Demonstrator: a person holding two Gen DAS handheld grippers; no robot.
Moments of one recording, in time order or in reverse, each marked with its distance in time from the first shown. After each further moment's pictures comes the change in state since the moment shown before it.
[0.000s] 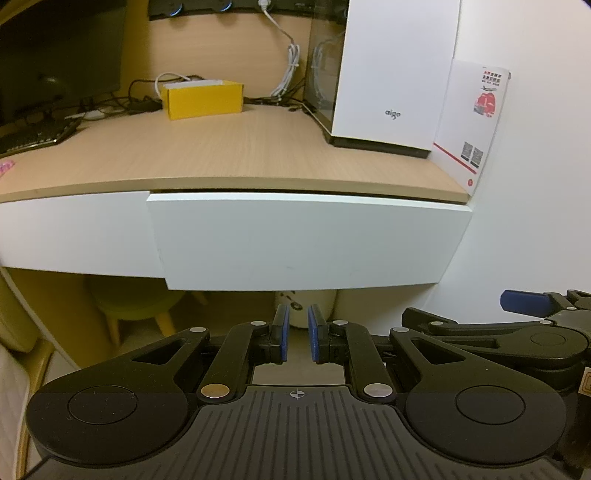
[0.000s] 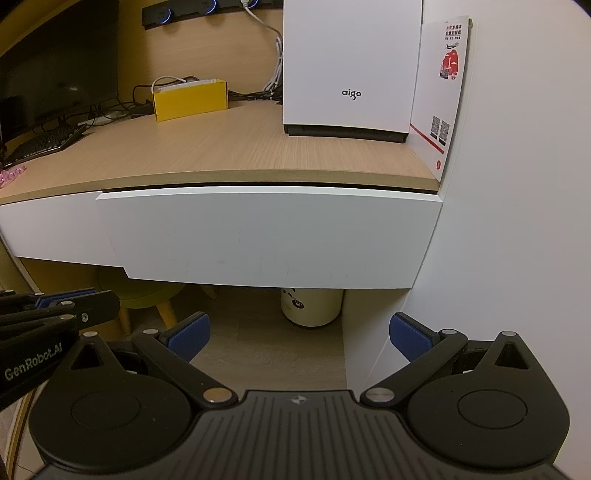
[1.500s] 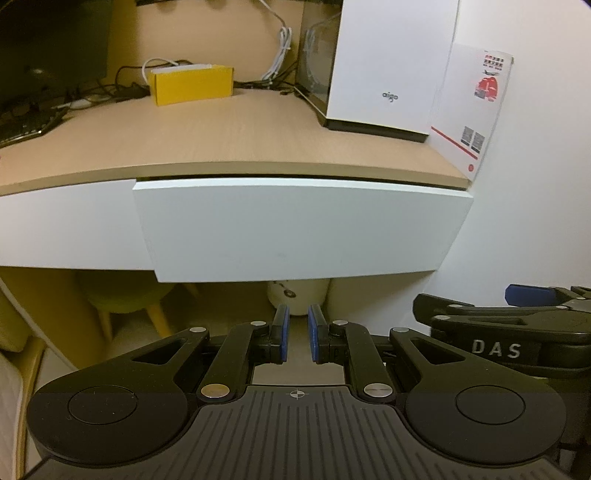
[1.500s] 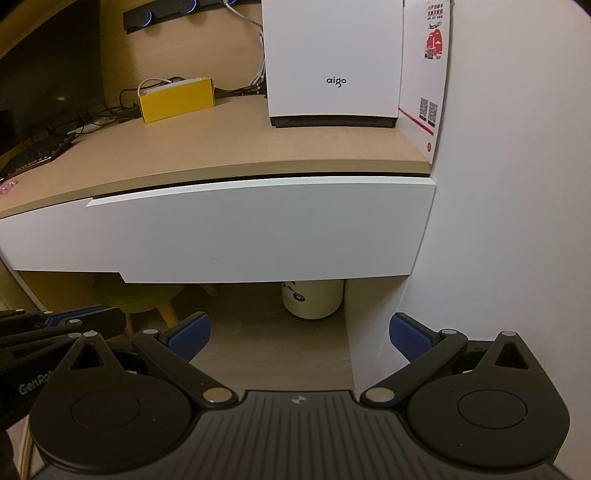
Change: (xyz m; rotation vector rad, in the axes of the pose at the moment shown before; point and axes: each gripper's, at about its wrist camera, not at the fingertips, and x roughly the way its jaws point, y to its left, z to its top) left arm 0.021 0.009 0.006 -0.001 0.053 -0.019; right arm 0.010 -0.011 0.003 0.051 0.032 0.025
